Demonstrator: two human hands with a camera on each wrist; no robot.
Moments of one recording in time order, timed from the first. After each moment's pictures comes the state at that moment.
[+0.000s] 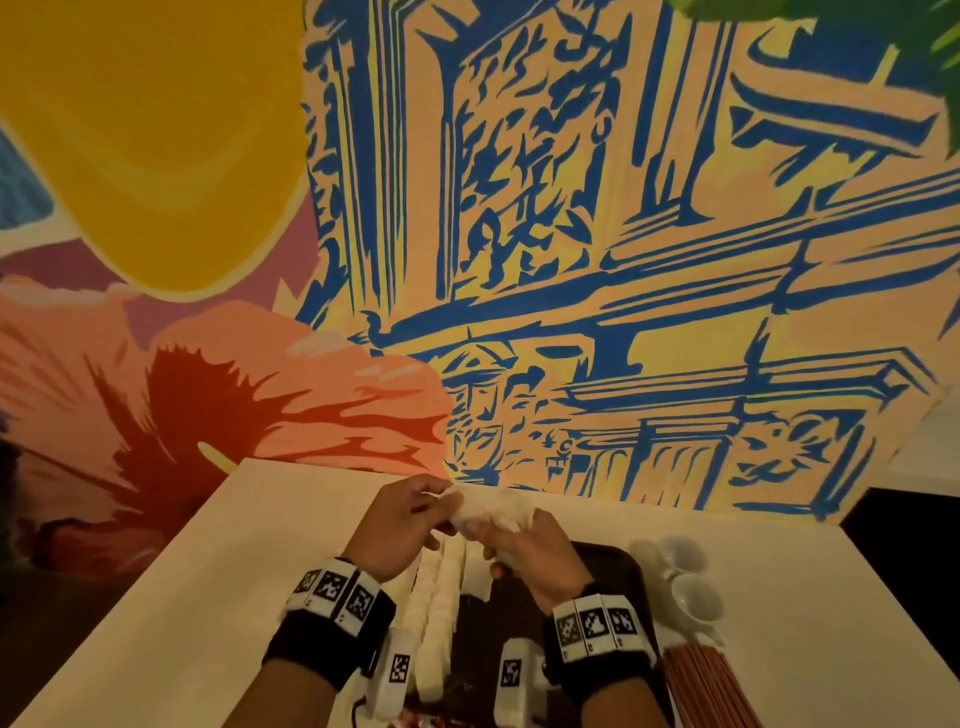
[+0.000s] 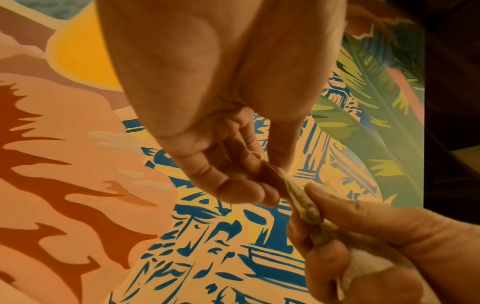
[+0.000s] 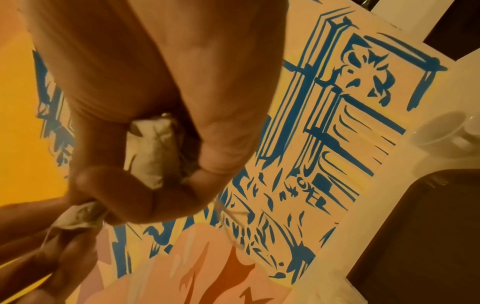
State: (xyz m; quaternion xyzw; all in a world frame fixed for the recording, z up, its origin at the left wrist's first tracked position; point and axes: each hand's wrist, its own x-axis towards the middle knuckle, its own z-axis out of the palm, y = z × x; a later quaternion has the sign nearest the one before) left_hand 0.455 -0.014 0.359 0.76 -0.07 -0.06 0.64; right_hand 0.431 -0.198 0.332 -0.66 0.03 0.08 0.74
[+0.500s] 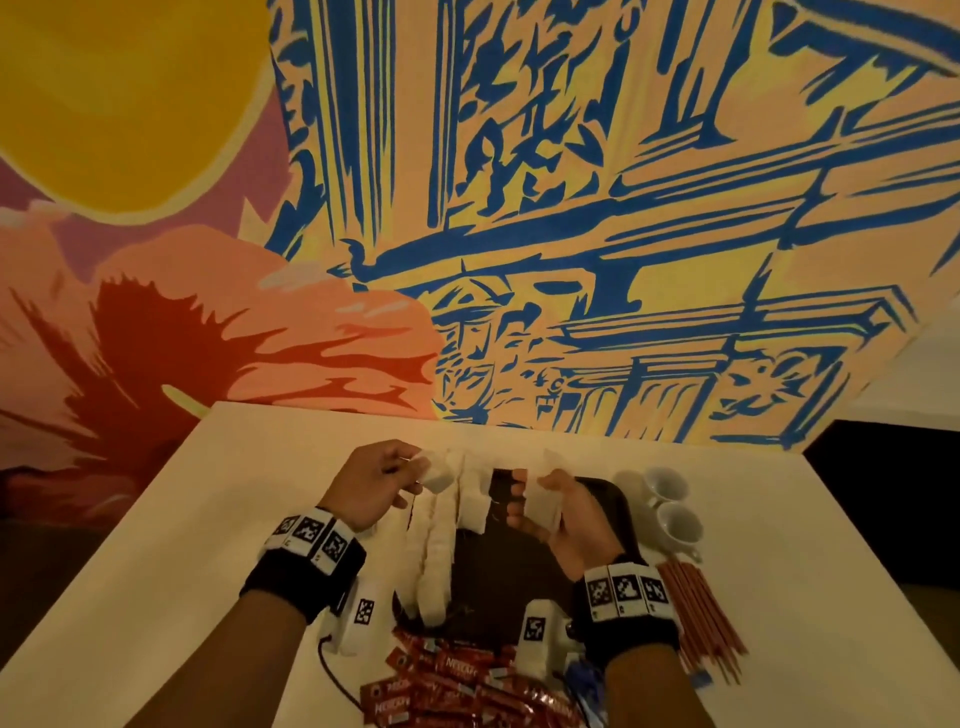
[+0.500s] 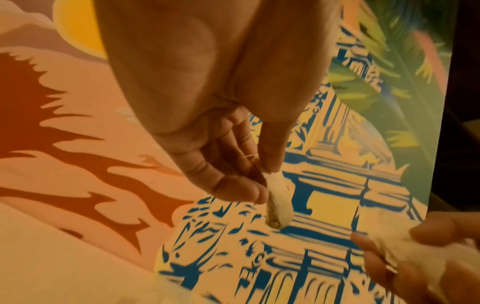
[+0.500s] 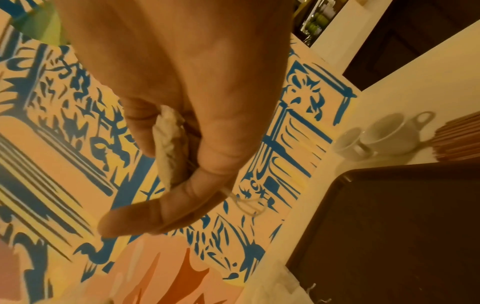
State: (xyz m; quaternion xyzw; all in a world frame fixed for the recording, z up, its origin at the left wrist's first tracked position) left_hand 0.491 0.035 0.295 0.78 -0.05 -0.11 0.62; right_hand 0.419 -0.212 0.299 -0.50 0.21 0.06 0.84
